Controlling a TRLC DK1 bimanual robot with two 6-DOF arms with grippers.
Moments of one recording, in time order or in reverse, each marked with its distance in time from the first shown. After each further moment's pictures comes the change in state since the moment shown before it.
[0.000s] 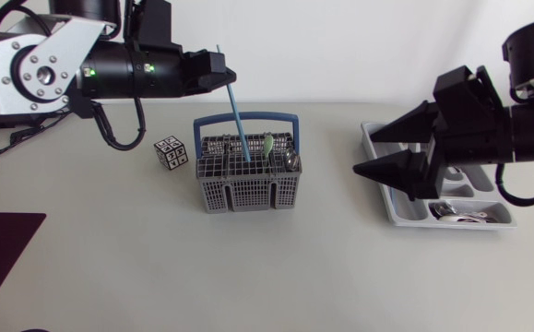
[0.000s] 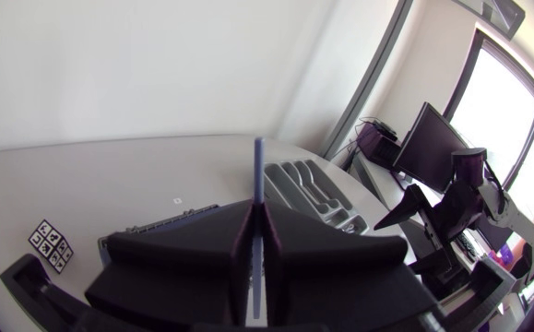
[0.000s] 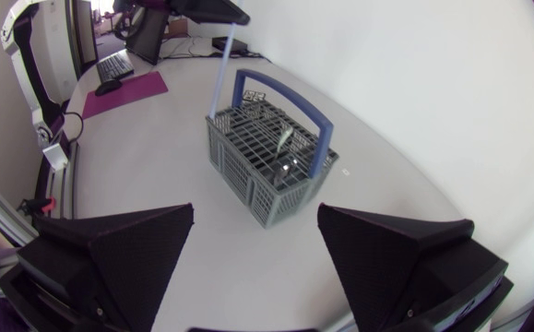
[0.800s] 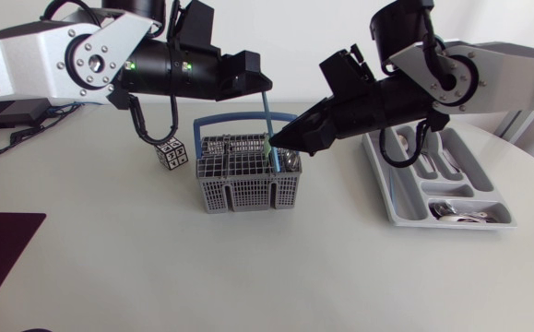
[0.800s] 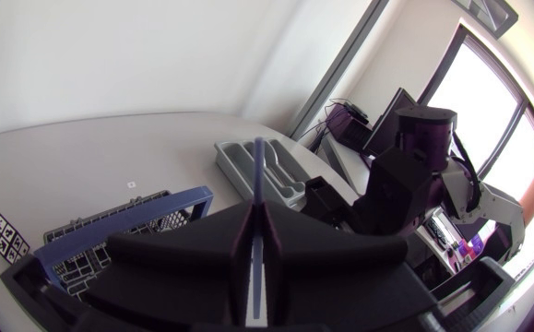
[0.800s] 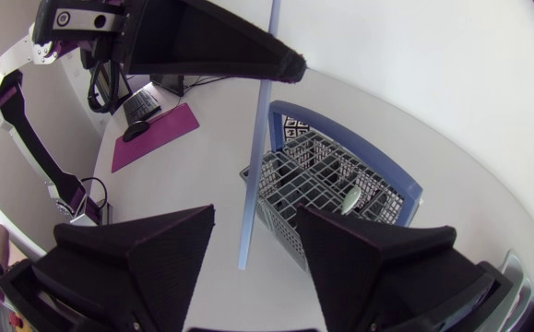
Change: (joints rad) left arm -0.074 0.122 0.117 -0.045 0.094 -0.040; right arm 0.272 0.391 0.248 0.199 -0.003 0.377
